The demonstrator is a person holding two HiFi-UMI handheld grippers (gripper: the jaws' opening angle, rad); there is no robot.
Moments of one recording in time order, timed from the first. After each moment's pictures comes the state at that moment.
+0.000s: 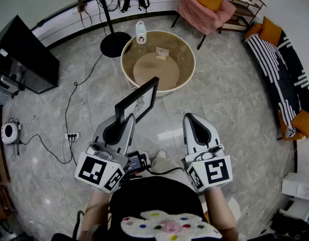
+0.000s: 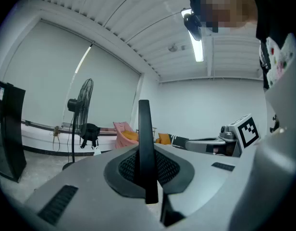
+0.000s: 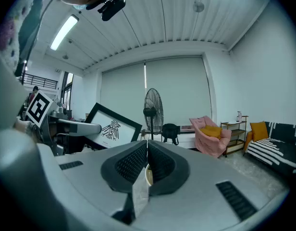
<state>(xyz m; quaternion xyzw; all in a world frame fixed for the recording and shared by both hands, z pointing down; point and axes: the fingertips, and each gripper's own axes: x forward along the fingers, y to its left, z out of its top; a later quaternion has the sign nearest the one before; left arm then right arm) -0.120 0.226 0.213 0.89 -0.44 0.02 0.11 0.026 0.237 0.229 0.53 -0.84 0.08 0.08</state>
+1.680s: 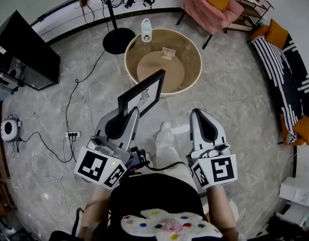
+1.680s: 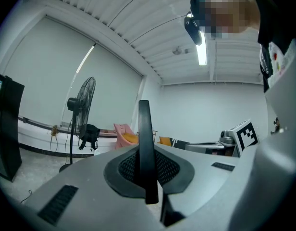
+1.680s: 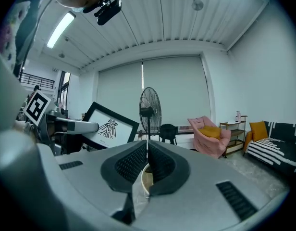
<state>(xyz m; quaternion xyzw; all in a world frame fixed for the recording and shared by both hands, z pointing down) -0.130 0.175 0.219 0.89 -0.44 0.00 0.12 0.023 0.186 0.240 0.54 -0.83 0.08 0.07</state>
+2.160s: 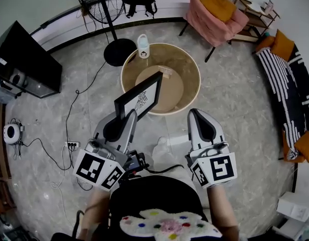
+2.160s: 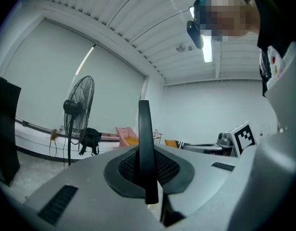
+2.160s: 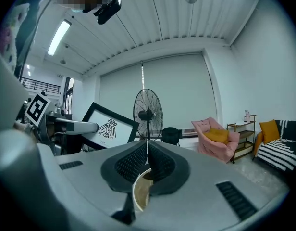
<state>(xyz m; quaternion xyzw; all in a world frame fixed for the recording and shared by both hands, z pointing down) -0.089 0.088 0.211 0.88 -0.46 -0.01 0.11 0.063 0.085 0.237 0.51 -0.85 0.07 0.05</state>
